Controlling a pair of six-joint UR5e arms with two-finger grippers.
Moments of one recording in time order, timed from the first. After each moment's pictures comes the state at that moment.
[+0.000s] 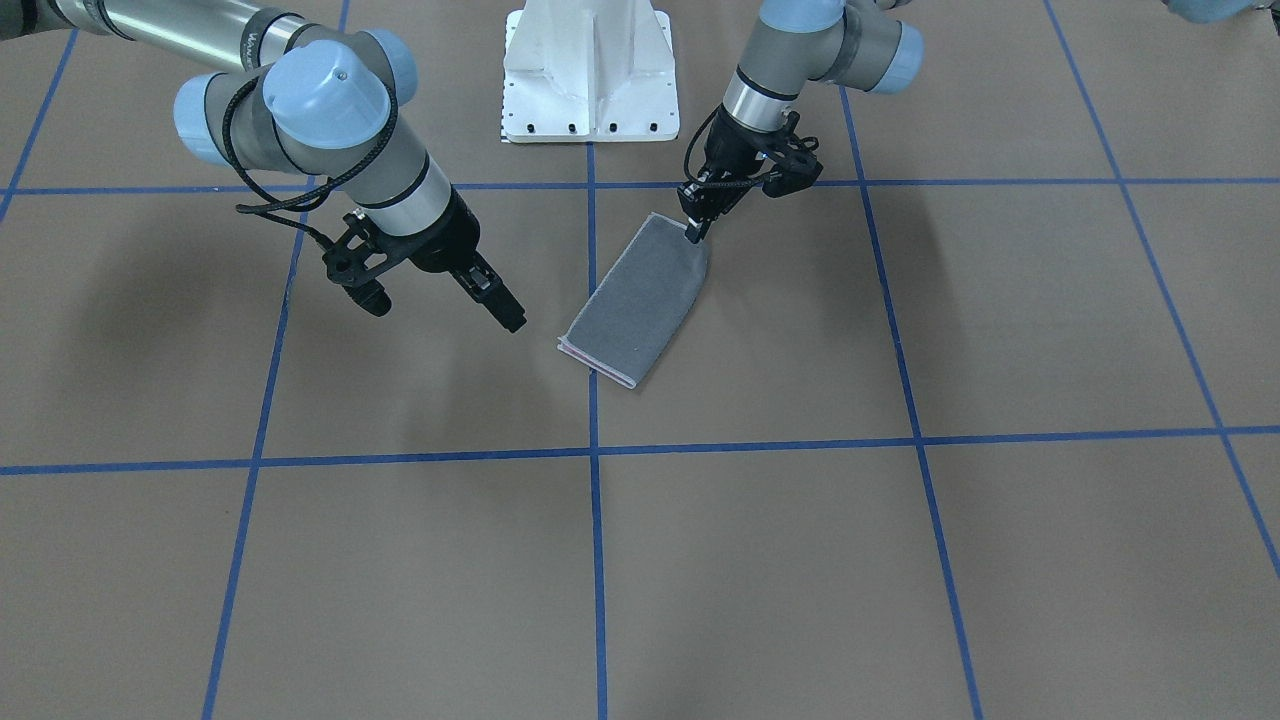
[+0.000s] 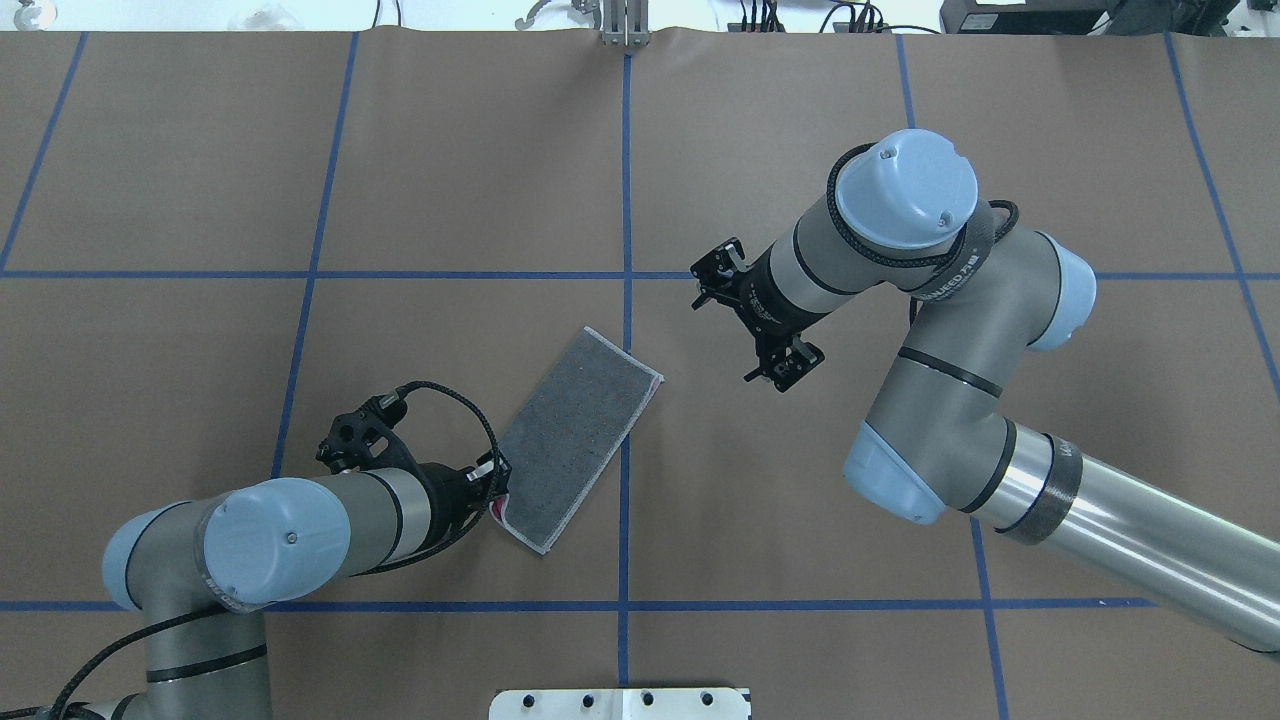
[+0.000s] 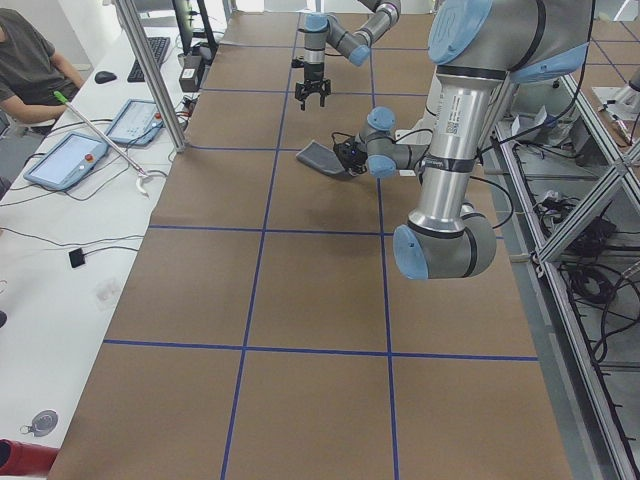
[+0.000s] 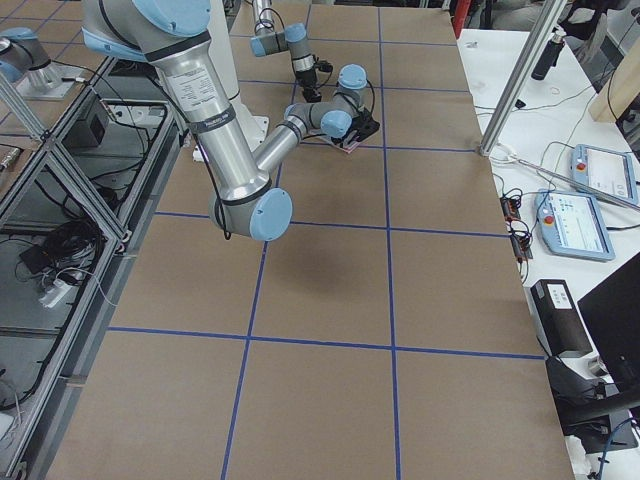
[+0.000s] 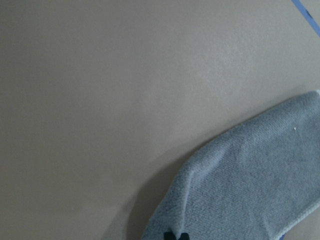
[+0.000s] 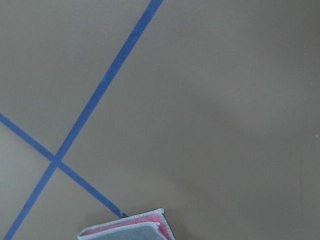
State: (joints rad) left arm -0.27 -1.86 -1.88 -2.09 -1.51 -2.03; right arm 0.64 -1.02 1.71 -1.28 2.07 2.14
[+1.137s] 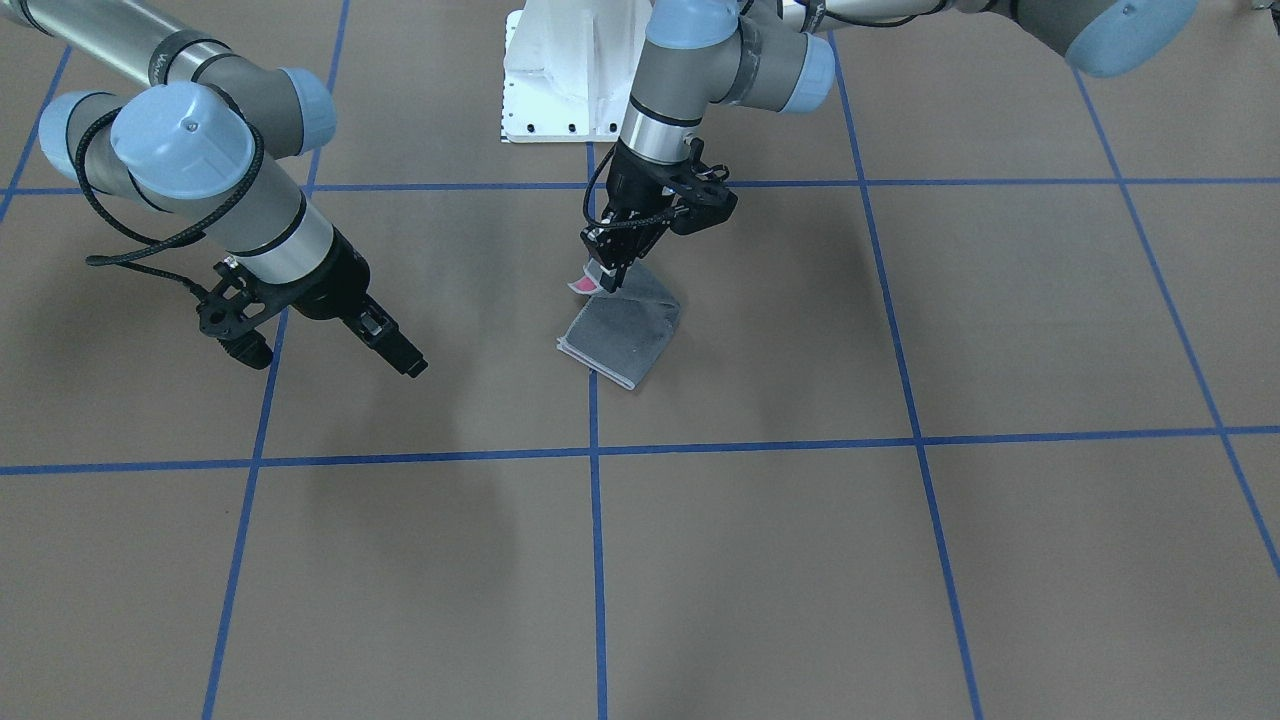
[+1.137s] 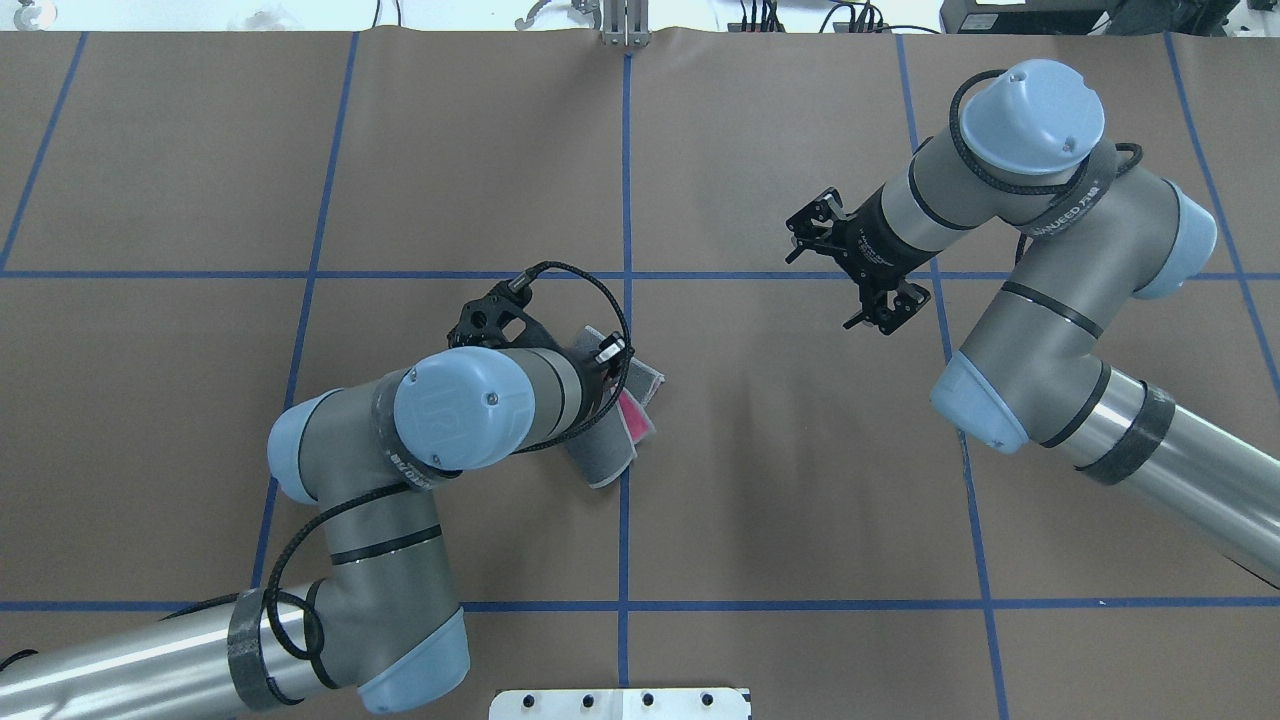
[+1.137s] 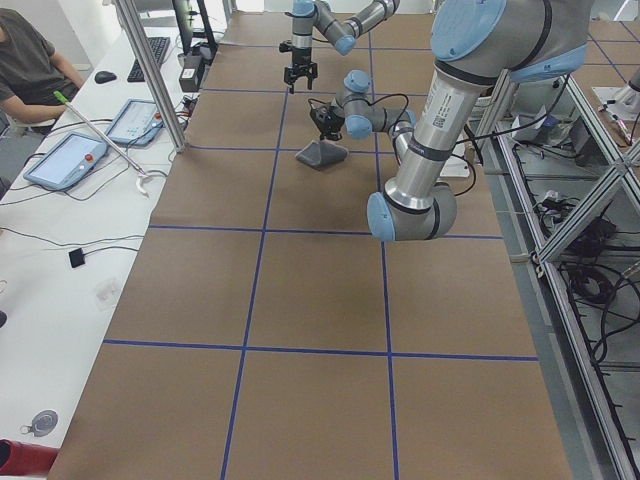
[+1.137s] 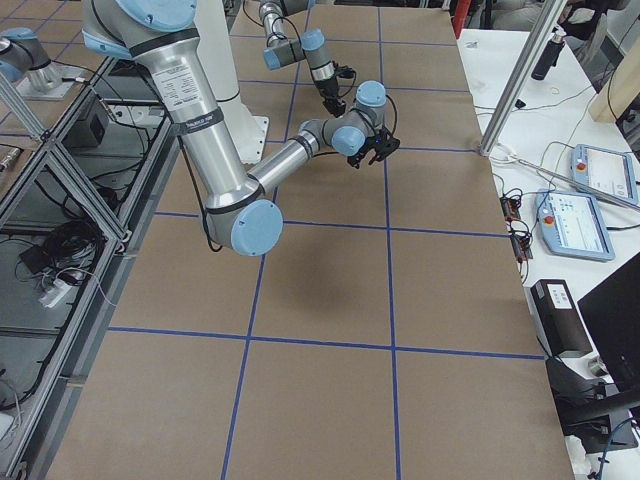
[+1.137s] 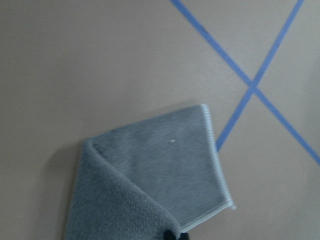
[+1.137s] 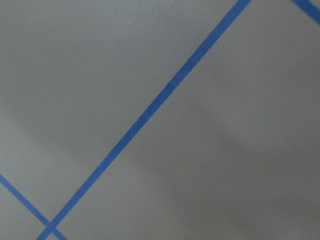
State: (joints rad) left arm -0.39 -2.23 -1.69 -1.92 -1.51 -2.03; right arm 0.79 -1.12 1.70 -1.28 2.15 1.93
